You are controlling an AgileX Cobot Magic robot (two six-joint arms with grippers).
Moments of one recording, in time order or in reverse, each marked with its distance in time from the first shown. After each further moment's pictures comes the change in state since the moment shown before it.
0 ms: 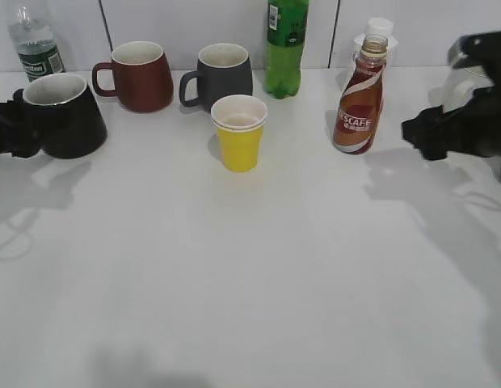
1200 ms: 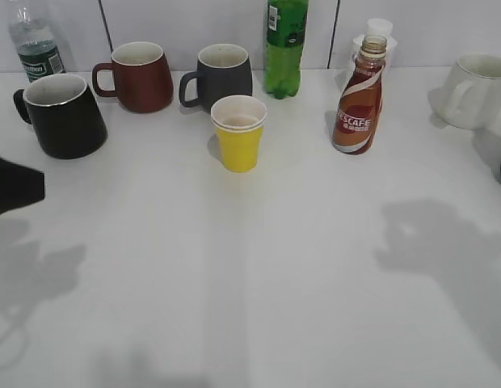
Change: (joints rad) left arm -0.734 -0.672 -0.015 -0.462 1.254 -0.174; right arm 0.199 -0.734 -0.216 0.345 1.063 -0.103
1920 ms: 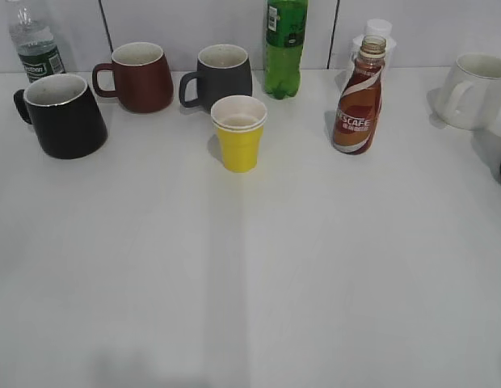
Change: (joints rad) left arm -0.045 -0.720 -0.063 -0.306 0.599 0.701; right arm 0.001 -0.675 0.201 -0.035 0.380 -0.070
